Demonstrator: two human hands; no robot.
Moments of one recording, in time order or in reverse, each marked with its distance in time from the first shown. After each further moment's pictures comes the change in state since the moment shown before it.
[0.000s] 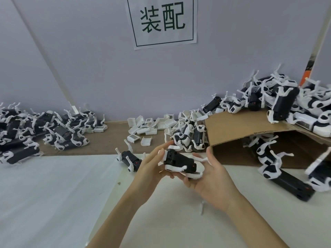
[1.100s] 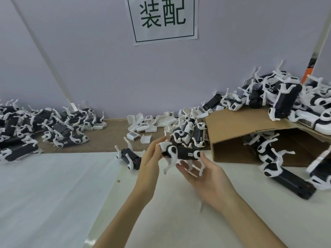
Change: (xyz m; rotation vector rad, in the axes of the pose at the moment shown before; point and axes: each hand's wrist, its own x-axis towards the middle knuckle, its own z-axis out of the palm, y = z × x) left_hand -0.001 0.004 0.023 0.233 0.343 0.096; right_hand 0.007 0.010 0.000 0.136 0.089 -0.111
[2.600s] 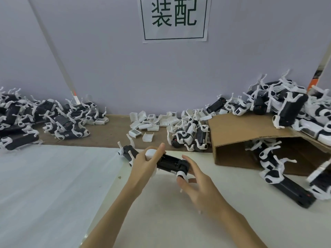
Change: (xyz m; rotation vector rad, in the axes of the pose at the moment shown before) left_hand 0.011 -0.012 -0.030 0.202 0.072 -0.115; right_hand -0.006 0.020 -0.016 -1.484 -0.130 -0.397
